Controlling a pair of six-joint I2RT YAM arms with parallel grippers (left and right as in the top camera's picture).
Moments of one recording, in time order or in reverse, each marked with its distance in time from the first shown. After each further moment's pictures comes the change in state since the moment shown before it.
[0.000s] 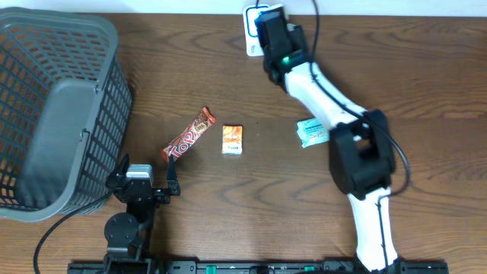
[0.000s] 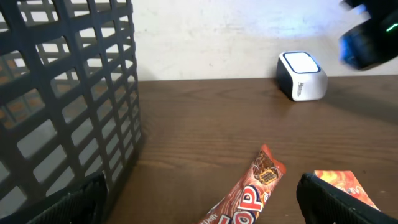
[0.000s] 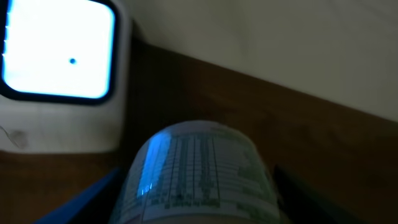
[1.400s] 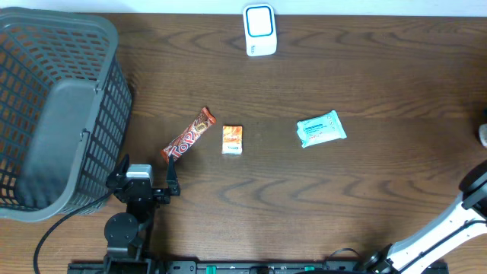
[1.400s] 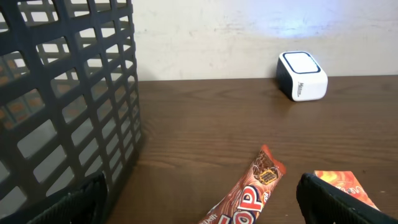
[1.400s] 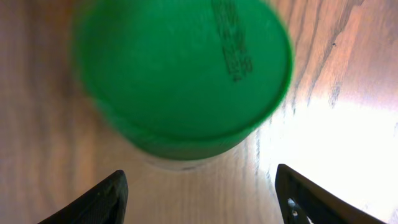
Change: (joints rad) left arm 0.000 0.000 0.000 0.000 0.000 0.000; right arm -1.197 -0.035 0.009 -0.621 -0.465 0.670
